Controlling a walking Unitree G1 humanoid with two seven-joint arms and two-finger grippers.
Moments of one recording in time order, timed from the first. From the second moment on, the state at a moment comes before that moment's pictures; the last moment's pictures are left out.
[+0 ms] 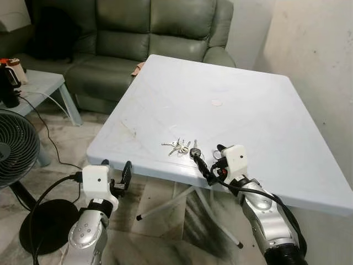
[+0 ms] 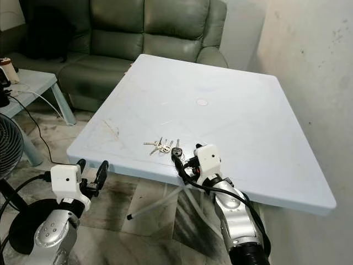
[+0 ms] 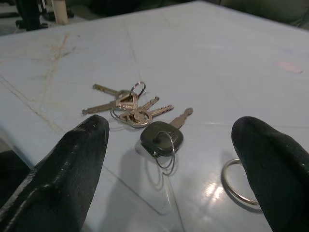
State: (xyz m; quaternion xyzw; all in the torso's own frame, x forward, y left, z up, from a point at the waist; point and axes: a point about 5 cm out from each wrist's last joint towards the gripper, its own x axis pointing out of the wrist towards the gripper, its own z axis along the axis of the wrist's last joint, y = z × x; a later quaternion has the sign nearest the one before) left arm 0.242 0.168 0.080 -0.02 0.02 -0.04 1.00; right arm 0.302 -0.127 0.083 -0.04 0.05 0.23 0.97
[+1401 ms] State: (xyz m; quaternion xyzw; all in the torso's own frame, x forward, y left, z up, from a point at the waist) left arm 0.225 0.130 0.075 0.02 0.02 -0.13 0.99; right arm 0.301 -0.114 0.069 -0.08 0.15 0.21 0.96
